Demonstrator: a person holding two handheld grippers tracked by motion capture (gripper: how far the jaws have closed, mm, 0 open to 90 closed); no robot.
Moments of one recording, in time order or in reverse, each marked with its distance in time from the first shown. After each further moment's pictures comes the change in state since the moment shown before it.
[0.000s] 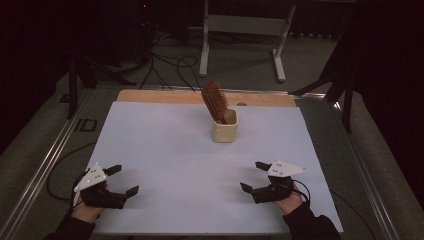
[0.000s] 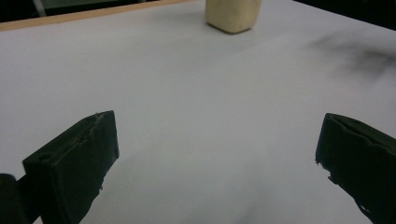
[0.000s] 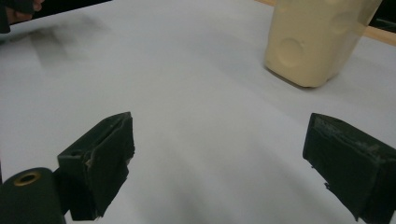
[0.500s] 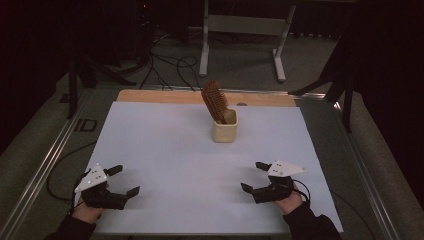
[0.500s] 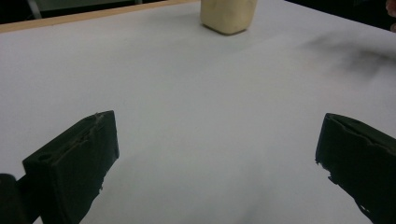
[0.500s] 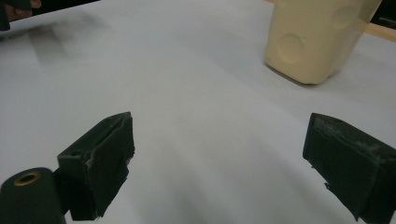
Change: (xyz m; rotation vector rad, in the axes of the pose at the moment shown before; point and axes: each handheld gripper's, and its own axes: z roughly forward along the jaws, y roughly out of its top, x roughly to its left) left arm -0.003 0.000 0.002 -0.001 -0.014 0.012; right arm -0.003 -0.003 0.001 0.007 0.003 0.003
